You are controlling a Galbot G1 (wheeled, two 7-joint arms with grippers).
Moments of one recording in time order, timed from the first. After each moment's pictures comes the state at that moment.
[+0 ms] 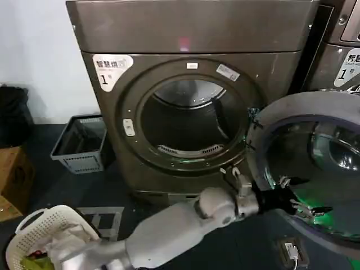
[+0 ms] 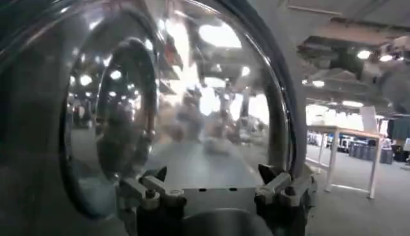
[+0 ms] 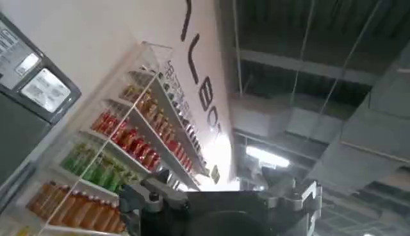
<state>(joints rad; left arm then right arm) 0.37 -1.50 0.58 -1.48 -0.81 0.13 0.34 -1.51 0.93 2.16 1.84 0.13 -0.24 -0.19</state>
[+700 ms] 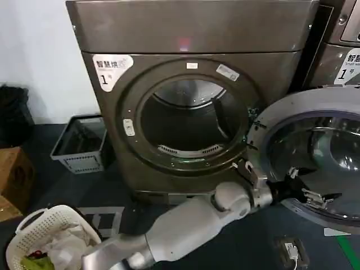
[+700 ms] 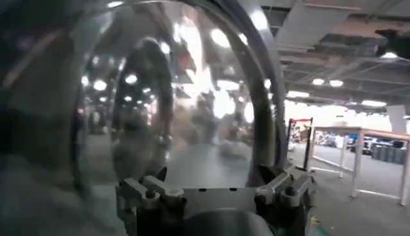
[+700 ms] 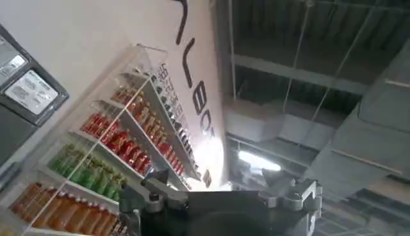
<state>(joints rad) 0.33 -1.61 0.56 -1.31 -0.77 0.10 0.32 -1.53 0.92 2.20 1.85 0.14 -0.25 -0.20</state>
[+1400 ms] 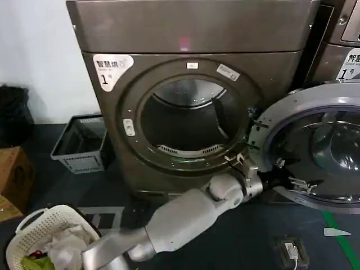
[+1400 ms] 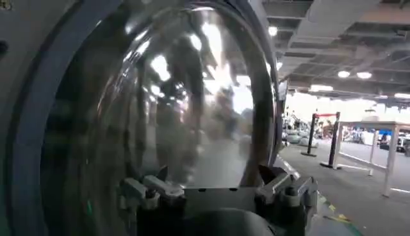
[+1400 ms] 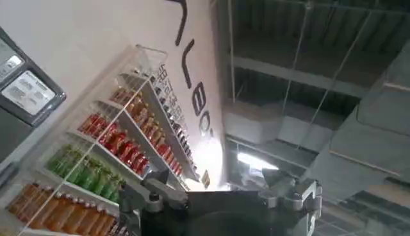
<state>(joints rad) 0.30 -1.61 0.52 -1.25 -0.77 0.08 0.32 -1.55 0.91 2.22 1.84 0.14 -0.24 -0.21</state>
